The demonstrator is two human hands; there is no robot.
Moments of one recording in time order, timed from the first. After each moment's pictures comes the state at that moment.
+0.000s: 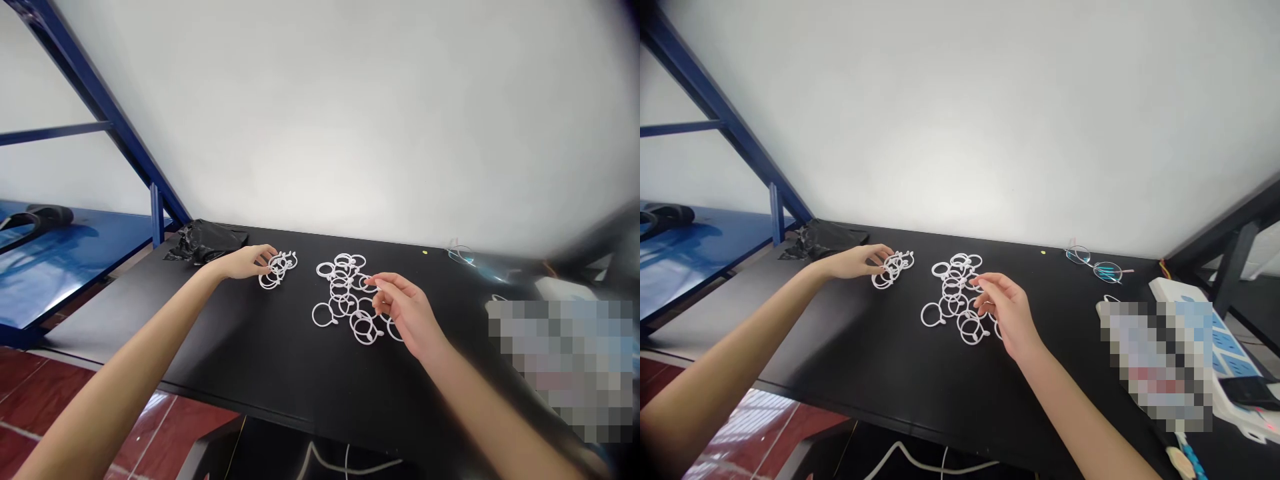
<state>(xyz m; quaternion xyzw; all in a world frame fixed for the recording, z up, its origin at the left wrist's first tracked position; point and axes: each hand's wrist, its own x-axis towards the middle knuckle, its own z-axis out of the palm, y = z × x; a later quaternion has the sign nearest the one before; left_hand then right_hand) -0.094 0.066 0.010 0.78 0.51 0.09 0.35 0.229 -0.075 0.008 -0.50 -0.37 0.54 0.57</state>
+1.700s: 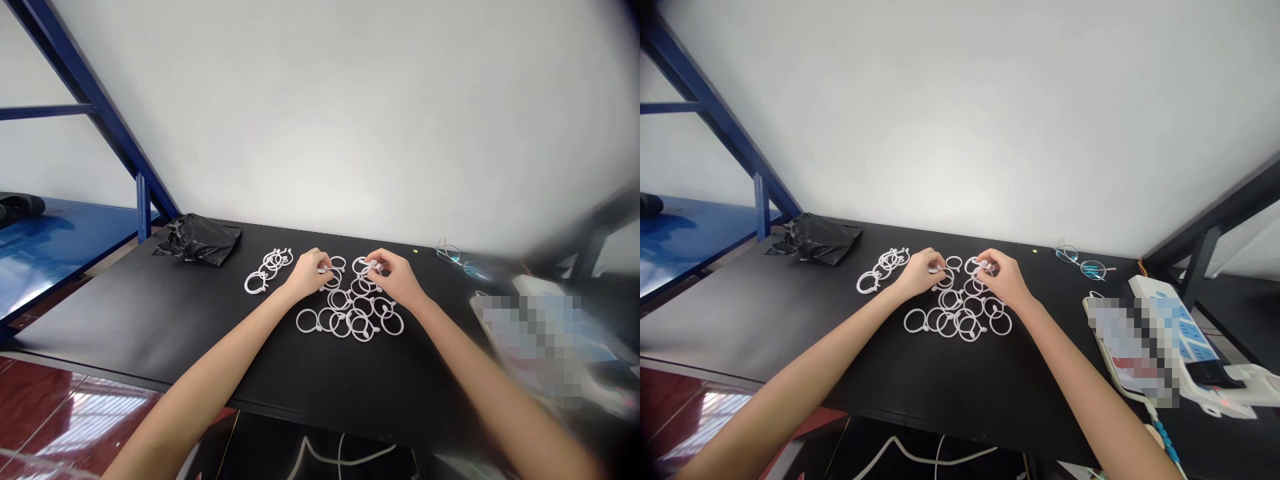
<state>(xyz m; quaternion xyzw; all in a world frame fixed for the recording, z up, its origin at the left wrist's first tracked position) 0.044 0.035 -0.039 0.79 0.41 0.36 0.27 0.266 -0.014 -0.012 -0.54 -0.70 0.21 0.41</state>
